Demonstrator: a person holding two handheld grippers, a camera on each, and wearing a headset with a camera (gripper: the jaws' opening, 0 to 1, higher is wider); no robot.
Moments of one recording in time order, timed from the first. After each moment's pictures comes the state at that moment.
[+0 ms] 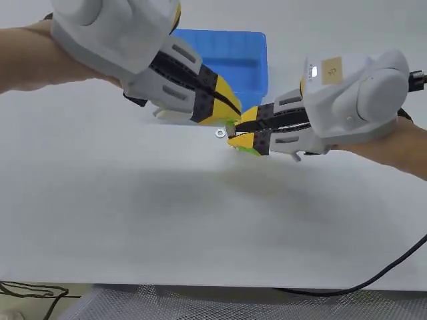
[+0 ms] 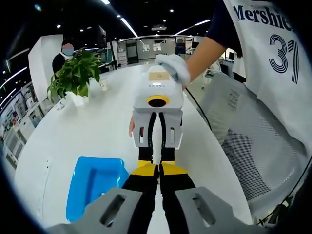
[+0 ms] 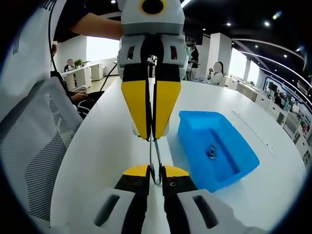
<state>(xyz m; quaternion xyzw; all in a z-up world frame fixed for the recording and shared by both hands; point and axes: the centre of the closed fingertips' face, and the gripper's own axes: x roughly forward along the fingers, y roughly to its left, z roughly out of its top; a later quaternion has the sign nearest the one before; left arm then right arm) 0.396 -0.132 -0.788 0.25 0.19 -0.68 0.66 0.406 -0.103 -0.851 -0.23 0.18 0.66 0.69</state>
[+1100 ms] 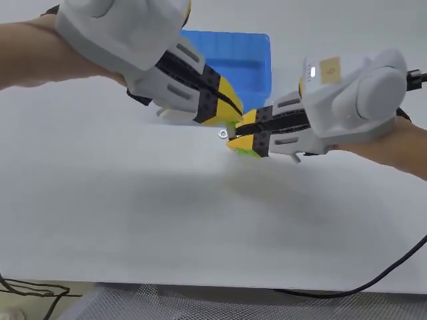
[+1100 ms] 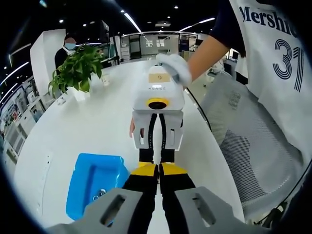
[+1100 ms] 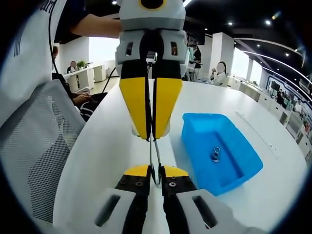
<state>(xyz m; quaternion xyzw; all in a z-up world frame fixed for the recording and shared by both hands) 0.395 -0.128 -0.781 0.25 0.21 -0.67 0.67 0.401 -0.097 -0.846 -0.22 0.18 0.67 0.69</state>
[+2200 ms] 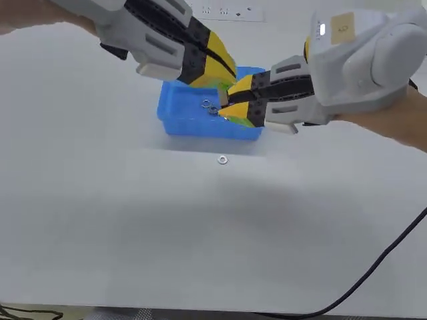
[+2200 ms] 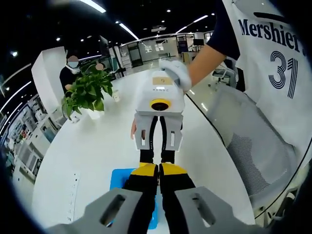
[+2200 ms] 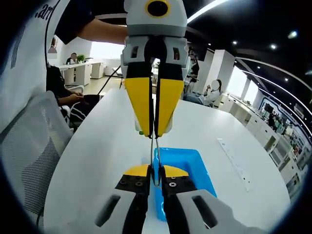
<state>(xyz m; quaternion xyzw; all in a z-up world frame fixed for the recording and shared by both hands) 0.432 -0.111 -0.711 0.29 0.15 -0.65 0.68 0.451 -0.079 -0.775 -0.26 0.10 0.65 0.71</state>
